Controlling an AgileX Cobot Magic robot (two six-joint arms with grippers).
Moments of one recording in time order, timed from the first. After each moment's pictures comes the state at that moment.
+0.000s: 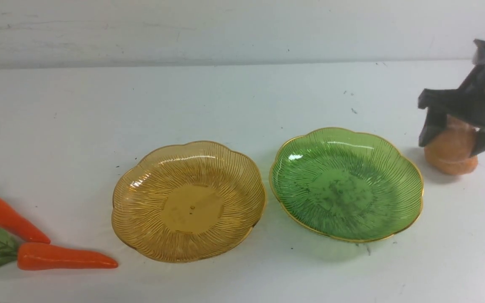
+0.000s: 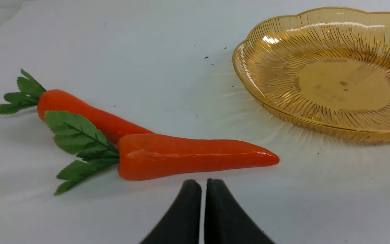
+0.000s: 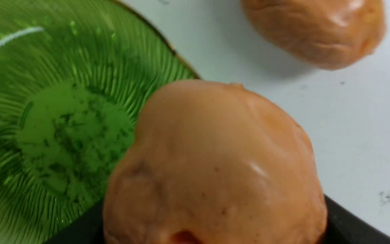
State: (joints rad) right arm 0.04 1.87 -1.57 0.11 1.23 0.29; left arm -0.04 -0.01 0.03 -0.02 0.38 0.04
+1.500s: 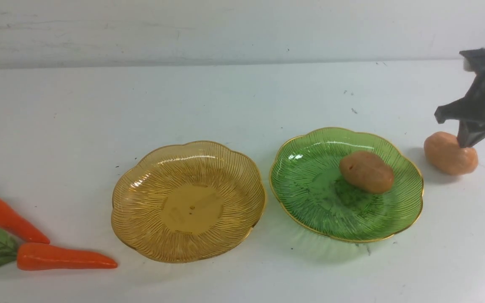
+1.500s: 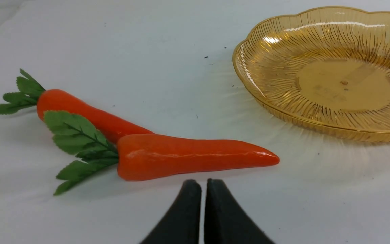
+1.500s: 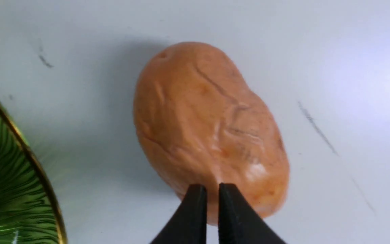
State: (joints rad) right arm -0.05 2.14 -1.83 -0.01 1.23 -0.09; left arm -0.04 -0.01 0.03 -0.02 0.38 0.04
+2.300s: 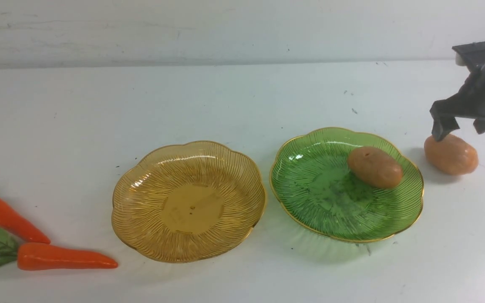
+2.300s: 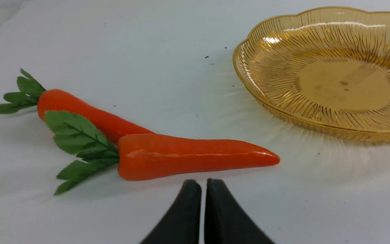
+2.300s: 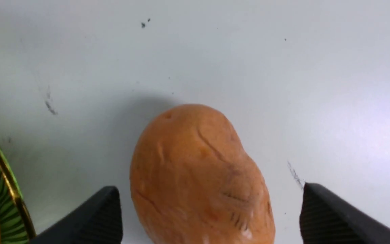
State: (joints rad) right arm -0.05 2.16 -1.83 0.00 1.12 -0.17; left arm -0.04 -0.01 0.03 -0.02 0.38 0.04
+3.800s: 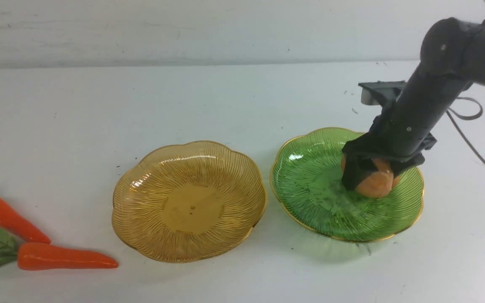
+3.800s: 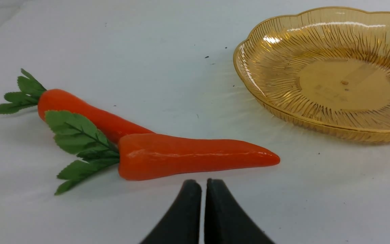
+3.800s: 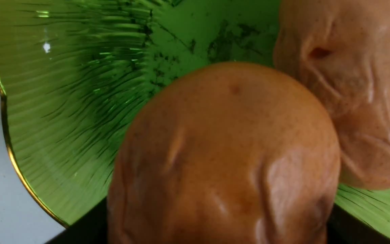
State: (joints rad) right arm 0.27 2.01 -1.59 0.22 1.23 -0.15; left arm -0.04 -0.01 0.03 -0.02 0.38 0.04
